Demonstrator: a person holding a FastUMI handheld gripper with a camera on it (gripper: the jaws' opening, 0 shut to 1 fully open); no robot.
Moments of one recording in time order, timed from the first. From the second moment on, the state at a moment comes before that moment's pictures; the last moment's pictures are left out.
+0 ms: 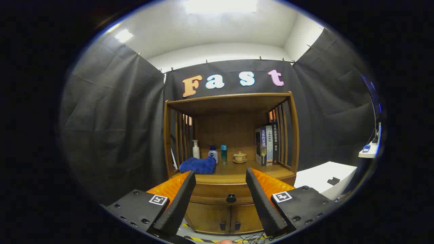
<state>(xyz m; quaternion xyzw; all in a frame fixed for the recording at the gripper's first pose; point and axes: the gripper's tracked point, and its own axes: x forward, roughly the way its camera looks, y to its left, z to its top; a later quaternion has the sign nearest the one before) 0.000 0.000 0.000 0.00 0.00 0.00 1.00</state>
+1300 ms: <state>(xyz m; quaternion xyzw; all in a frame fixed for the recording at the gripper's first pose) 0.008 0.001 -0.010 0.00 0.01 0.01 1.00</state>
